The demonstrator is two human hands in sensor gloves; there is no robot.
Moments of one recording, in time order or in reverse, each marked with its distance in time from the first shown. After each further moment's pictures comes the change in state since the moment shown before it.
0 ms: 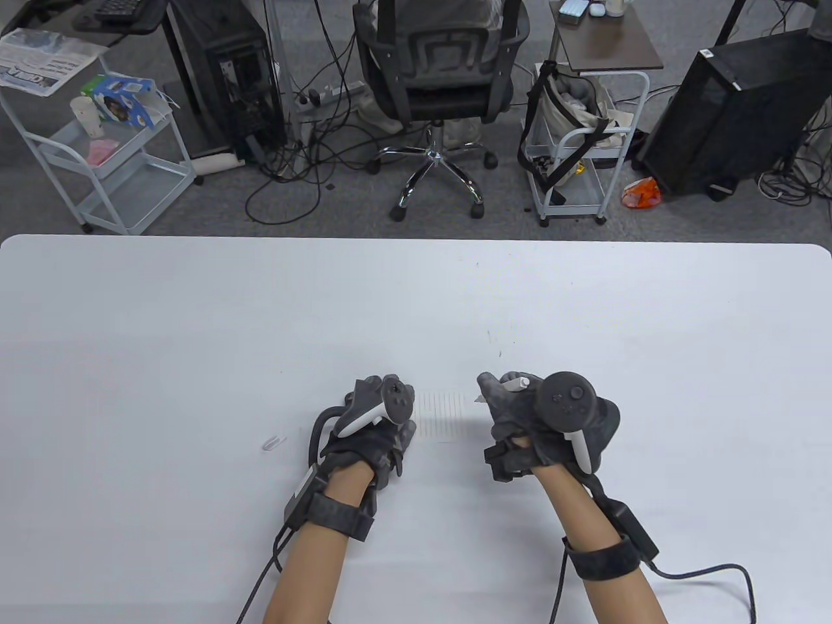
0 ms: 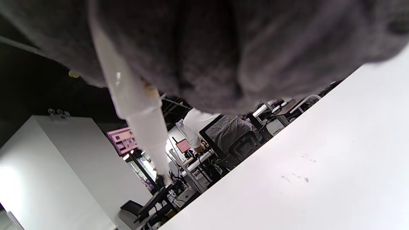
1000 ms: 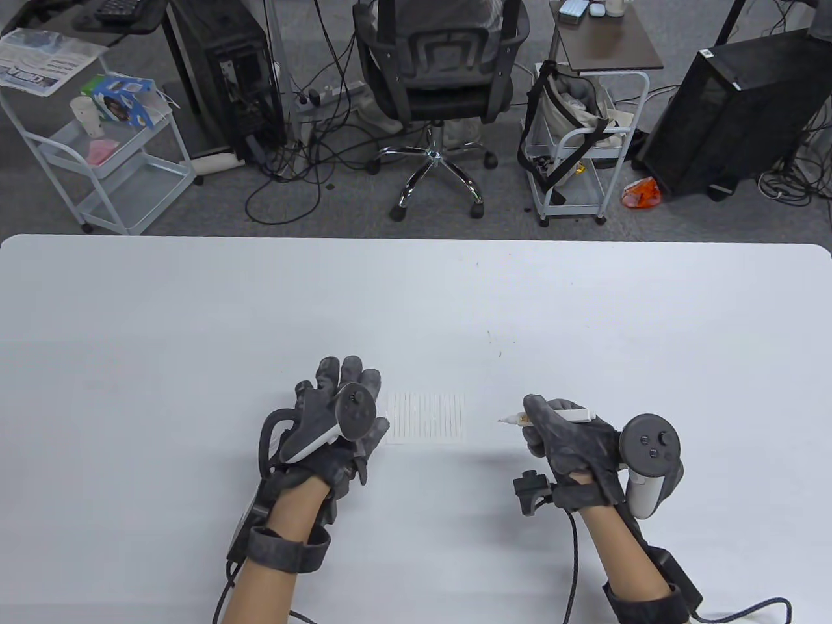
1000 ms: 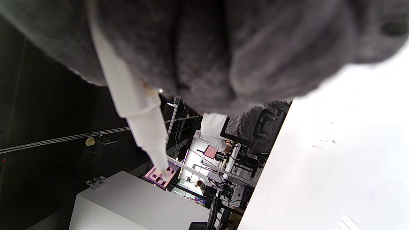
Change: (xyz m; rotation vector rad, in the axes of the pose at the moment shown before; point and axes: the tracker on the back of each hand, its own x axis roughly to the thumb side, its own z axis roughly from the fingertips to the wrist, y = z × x) left_hand -0.028 0.050 0.118 0.382 -0.012 -0.121; right_hand -0.040 -0.036 0.031 0.036 0.099 -0.475
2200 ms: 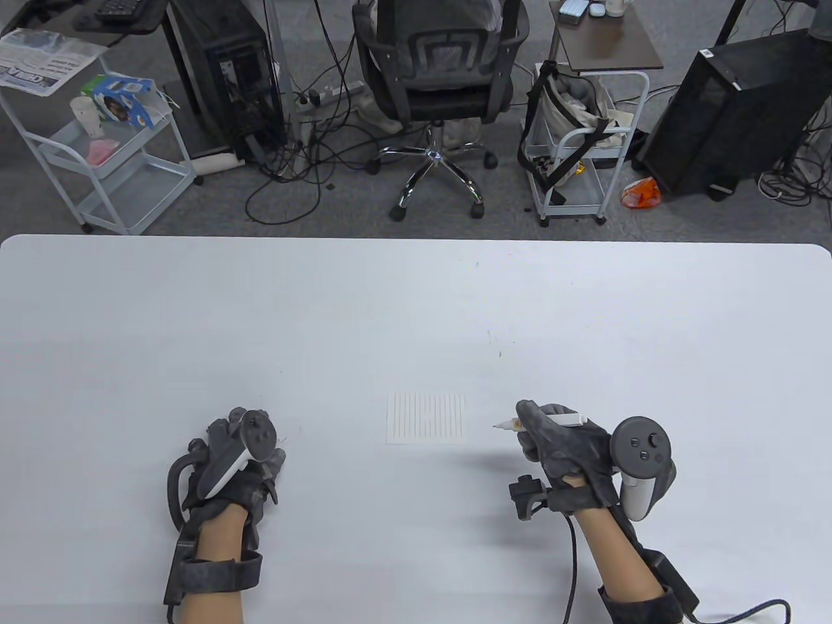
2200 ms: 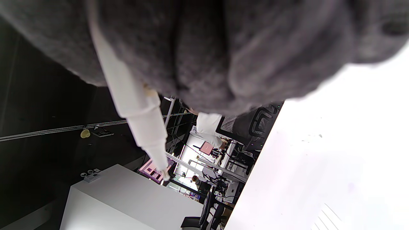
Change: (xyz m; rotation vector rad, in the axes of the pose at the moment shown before) left_hand -0.131 -0.078 0.005 -0.090 0.404 0.051; right_hand -0.006 0.008 0.003 0.020 0.003 0.046
